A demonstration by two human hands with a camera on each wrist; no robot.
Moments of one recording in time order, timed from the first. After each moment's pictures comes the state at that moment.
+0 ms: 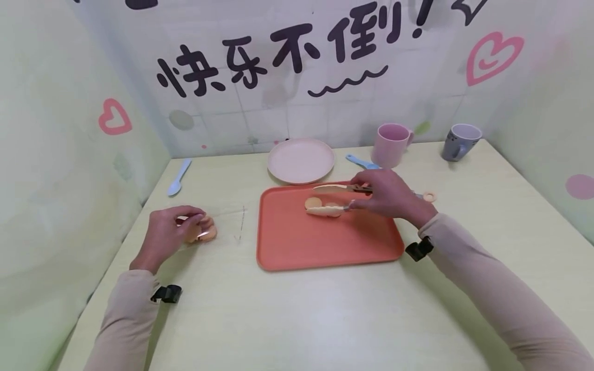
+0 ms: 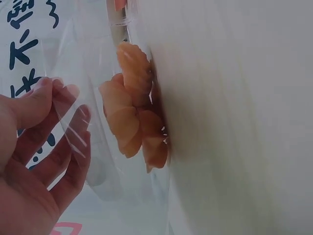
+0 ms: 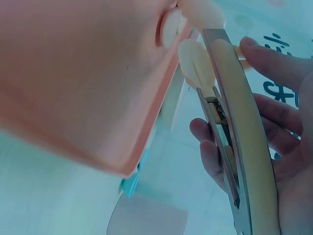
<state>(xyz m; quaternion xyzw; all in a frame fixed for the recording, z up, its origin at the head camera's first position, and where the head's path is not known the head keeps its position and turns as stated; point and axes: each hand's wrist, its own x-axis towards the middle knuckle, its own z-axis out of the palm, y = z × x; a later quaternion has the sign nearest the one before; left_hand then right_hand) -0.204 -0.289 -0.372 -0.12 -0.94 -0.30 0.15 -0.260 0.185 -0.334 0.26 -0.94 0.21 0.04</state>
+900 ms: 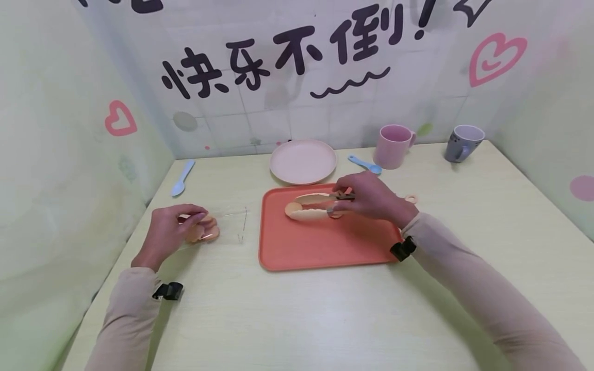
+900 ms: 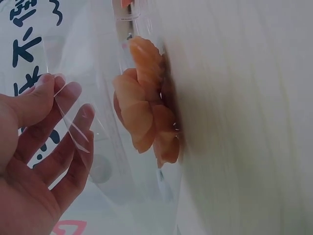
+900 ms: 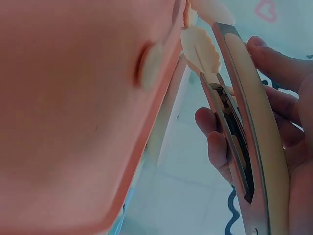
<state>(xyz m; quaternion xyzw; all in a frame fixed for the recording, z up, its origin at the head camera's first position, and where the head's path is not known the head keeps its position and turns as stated) -0.204 -0.290 -0.365 -0.10 -0.94 -0.29 0.14 -0.264 0.154 -0.337 0.34 -0.91 0.25 0.04</state>
